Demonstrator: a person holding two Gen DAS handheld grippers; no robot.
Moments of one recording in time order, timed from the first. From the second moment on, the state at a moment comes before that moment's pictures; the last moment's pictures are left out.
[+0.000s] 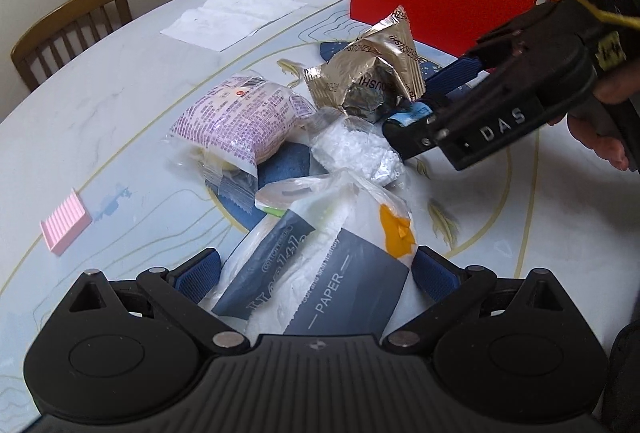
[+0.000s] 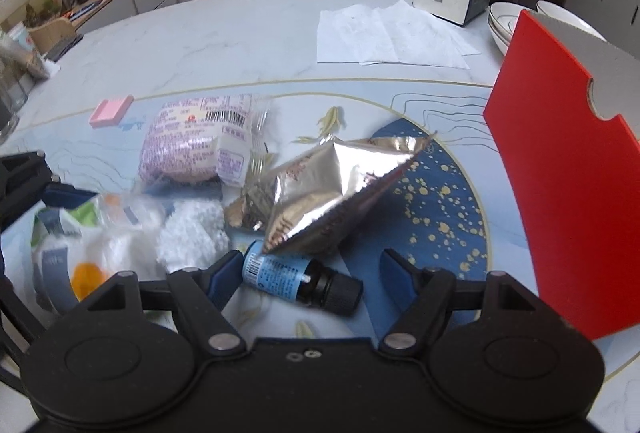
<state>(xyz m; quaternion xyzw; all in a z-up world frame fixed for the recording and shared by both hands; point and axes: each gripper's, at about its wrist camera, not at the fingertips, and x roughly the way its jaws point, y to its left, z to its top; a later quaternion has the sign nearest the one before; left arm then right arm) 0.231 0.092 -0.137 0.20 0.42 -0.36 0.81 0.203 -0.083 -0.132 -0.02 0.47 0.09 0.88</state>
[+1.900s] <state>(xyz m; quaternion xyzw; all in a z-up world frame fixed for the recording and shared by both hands) 0.148 -0.014 -0.037 0.10 0.38 -0.28 0.88 0.115 -0.199 -0.035 -0.02 0.38 0.16 0.91</state>
